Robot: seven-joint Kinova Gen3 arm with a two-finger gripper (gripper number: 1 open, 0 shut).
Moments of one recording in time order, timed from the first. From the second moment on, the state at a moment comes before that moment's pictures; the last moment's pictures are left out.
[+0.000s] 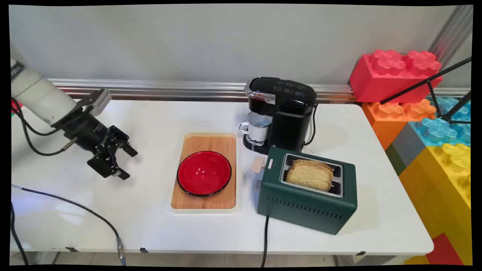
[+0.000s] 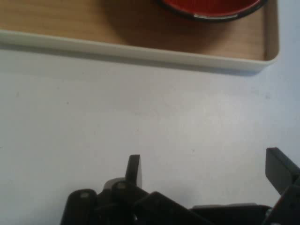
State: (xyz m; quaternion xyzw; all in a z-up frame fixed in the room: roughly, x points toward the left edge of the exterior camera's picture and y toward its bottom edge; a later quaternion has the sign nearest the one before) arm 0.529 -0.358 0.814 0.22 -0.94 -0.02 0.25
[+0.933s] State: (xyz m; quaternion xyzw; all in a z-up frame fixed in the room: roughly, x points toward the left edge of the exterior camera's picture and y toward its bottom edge) arm 0.456 -0.386 0.870 0.13 -0.91 0.01 0.39
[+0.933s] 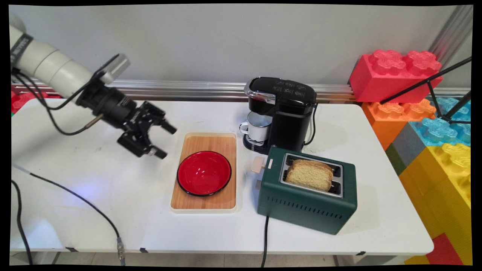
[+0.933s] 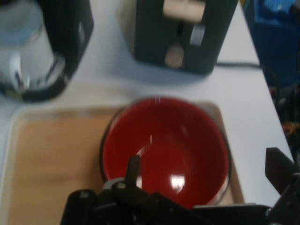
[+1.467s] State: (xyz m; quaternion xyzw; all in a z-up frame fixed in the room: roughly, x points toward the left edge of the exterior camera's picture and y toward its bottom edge) arm 0.409 -0.406 0.891 0.05 -0.90 0.03 0.44
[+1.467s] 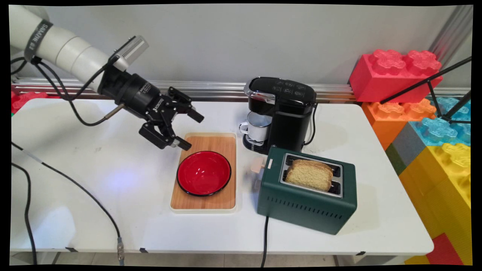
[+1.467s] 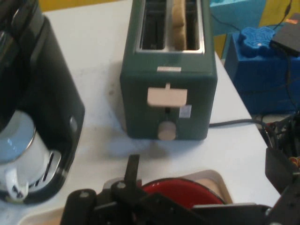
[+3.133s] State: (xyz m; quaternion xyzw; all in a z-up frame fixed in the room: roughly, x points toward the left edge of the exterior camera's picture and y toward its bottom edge) arm 0.352 -0.432 0.851 0.01 -0.89 0.02 0.46
